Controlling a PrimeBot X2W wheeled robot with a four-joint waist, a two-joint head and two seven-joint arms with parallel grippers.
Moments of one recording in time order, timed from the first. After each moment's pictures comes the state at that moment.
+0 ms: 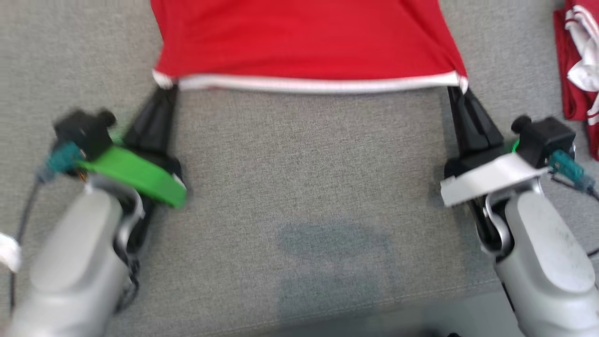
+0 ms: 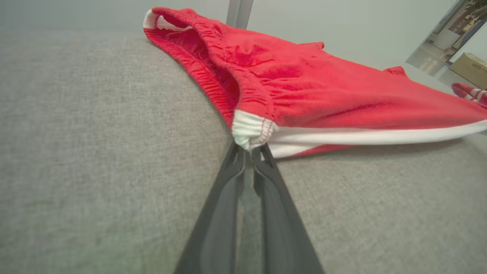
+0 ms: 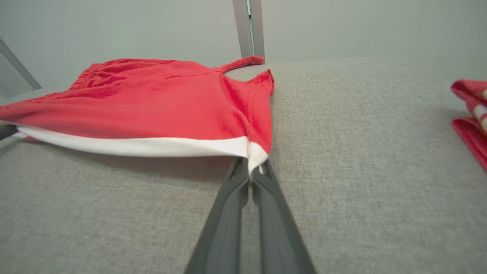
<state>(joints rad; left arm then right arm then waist) -0.68 0.40 -0.58 0.42 -0.75 -0.10 -0.26 -0.48 -0.19 0.19 0.25 0.31 0.13 -0.26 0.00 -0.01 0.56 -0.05</state>
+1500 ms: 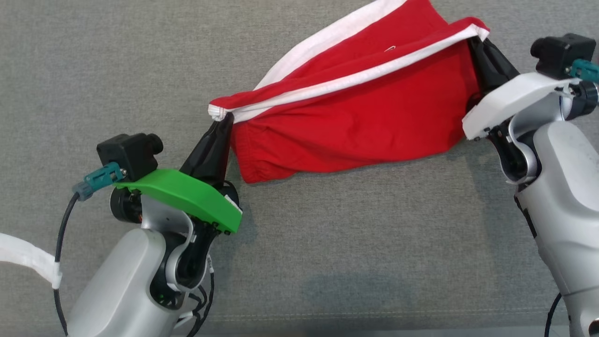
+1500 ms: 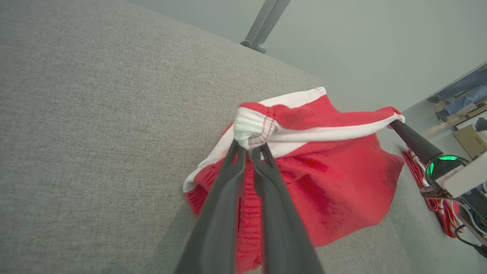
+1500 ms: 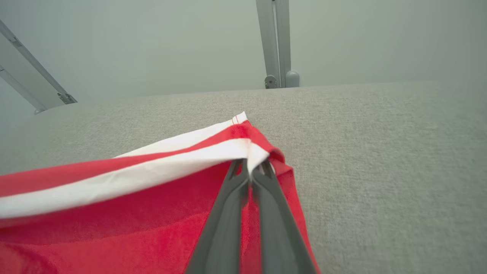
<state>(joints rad) -0.42 0.31 -0.54 -0.07 -0.89 0.19 0.04 -0.70 -0.27 0.20 0.44 0.47 0.13 -0.04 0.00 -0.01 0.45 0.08</state>
